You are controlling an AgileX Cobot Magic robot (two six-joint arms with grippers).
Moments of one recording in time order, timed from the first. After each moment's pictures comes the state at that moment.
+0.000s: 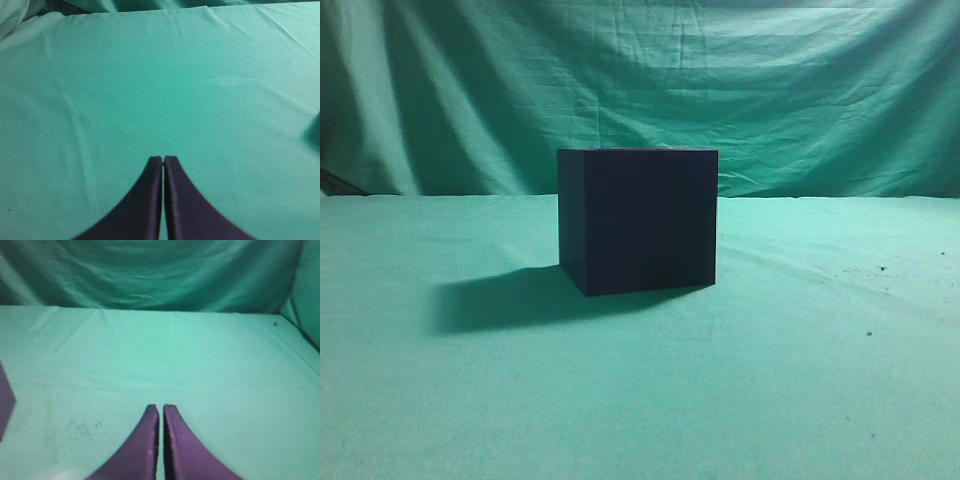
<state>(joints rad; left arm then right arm) -0.11 -0.02 0.02 0.09 0.36 -0.03 0.15 0.06 -0.08 0.00 0.31 -0.01</state>
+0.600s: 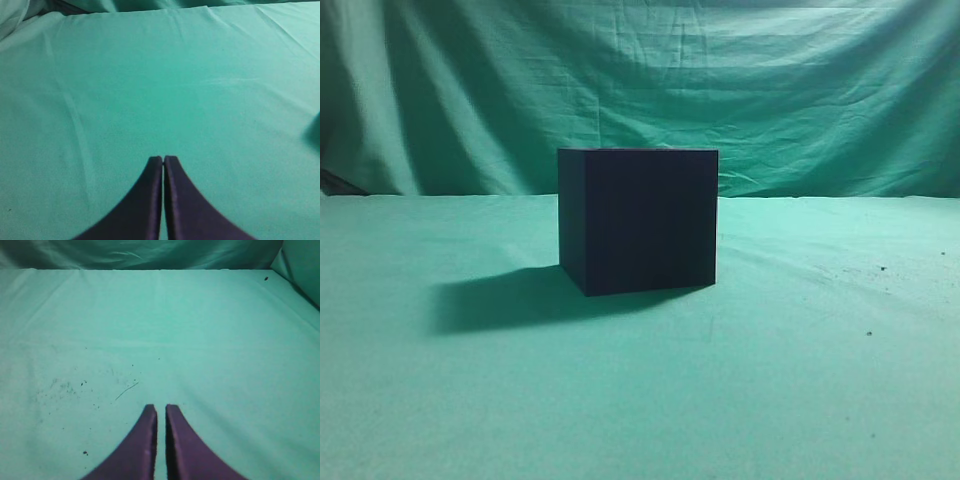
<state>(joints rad) -0.11 -0.02 0.02 0.09 0.36 -0.03 0.08 -0.01 0.03 0.02 0.38 -0.01</state>
